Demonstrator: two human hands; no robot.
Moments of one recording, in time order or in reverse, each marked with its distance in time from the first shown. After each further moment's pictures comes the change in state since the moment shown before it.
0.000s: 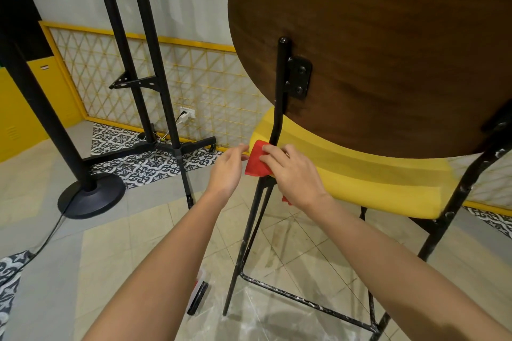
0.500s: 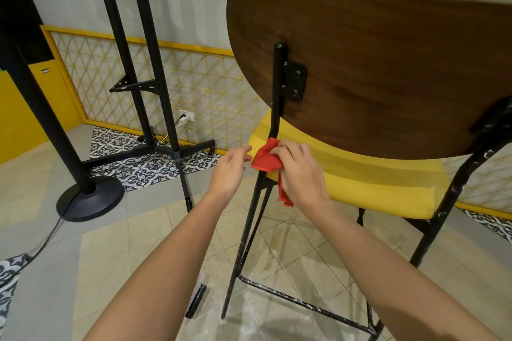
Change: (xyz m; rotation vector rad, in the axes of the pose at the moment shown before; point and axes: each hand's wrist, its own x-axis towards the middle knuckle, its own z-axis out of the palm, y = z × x) left_hand -0.004 0.004 0.003 0.010 -0.028 -0.007; right_hand -0.004 -0.001 -0.010 0.194 0.056 0.311
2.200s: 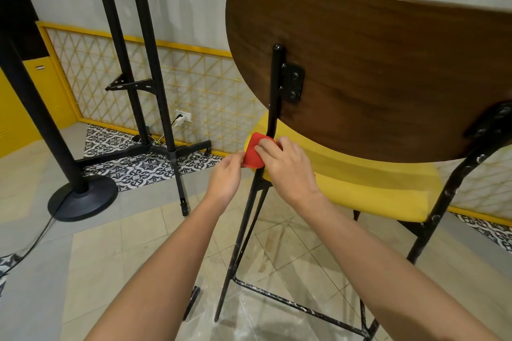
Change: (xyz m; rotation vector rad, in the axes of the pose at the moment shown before) left_hand 0.000 -0.011 0.005 -0.001 0.041 -0.017; right_hand 0.019 -0.009 -0.007 -0.317 -0.006 -0.293
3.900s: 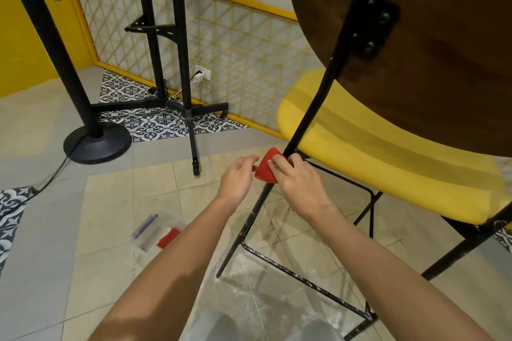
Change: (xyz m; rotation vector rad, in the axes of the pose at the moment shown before) left_hand -0.005 -0.089 -0.014 -0.015 -0.007 -0.166; right_hand -0.061 -0.048 0.062 0.079 -0.209 -0.123
